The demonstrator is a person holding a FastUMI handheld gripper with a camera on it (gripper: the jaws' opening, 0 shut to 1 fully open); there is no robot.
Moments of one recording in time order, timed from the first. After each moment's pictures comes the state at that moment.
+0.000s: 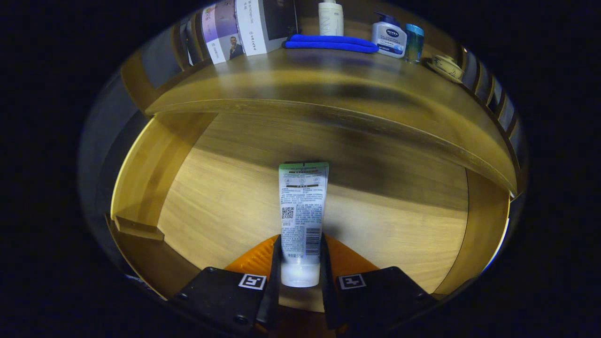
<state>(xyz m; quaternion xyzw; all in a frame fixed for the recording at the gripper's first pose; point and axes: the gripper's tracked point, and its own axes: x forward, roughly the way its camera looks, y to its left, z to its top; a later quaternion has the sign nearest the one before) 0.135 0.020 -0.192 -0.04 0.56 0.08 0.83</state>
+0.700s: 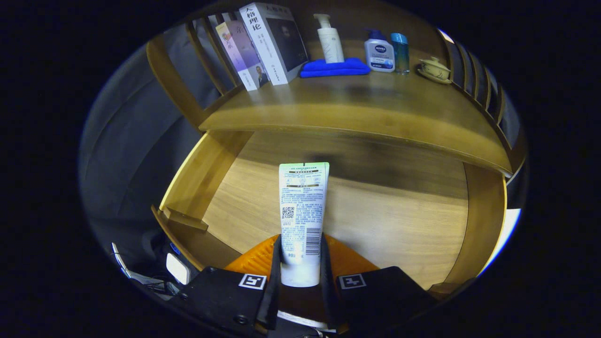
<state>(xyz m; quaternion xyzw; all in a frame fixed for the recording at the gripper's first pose) 0.099 0.025 -0.130 0.03 0.51 0.14 0.85</state>
